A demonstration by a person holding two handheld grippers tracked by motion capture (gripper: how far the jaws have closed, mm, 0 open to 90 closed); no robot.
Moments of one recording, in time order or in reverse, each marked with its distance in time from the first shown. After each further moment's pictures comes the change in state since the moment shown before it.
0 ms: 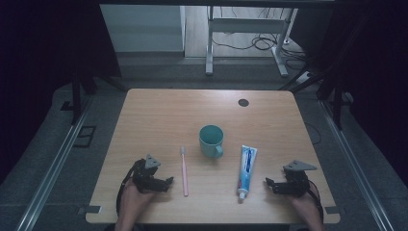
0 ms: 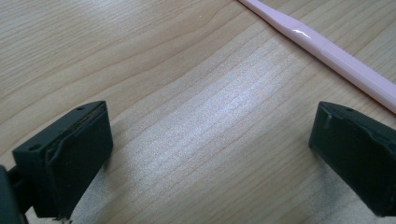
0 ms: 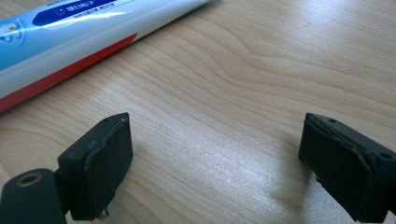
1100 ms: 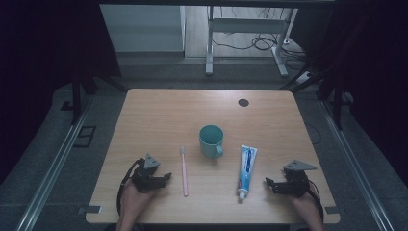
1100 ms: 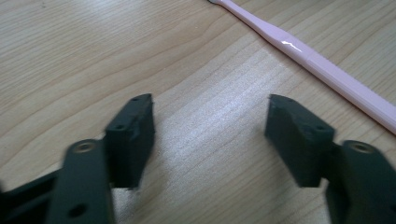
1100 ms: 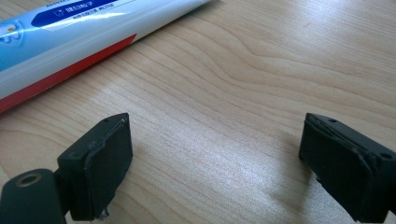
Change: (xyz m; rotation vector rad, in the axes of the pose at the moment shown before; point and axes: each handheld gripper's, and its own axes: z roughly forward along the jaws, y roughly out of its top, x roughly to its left) left arm -0.001 0.004 -0.009 -0.014 -0.006 0.001; right arm 0.000 0.000 0.000 -0.001 -0.002 0.001
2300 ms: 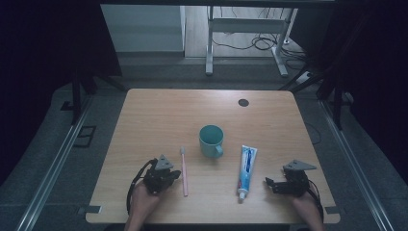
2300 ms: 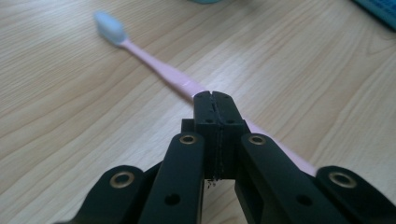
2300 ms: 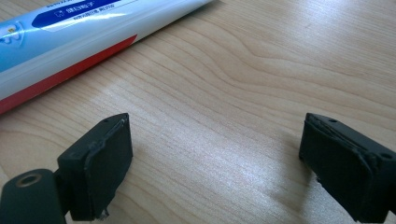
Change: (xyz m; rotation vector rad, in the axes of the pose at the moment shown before) left arm -0.041 0.026 -0.004 -0.016 -0.157 0.071; right arm 0.000 0.001 0.001 0.000 0.003 -0.001
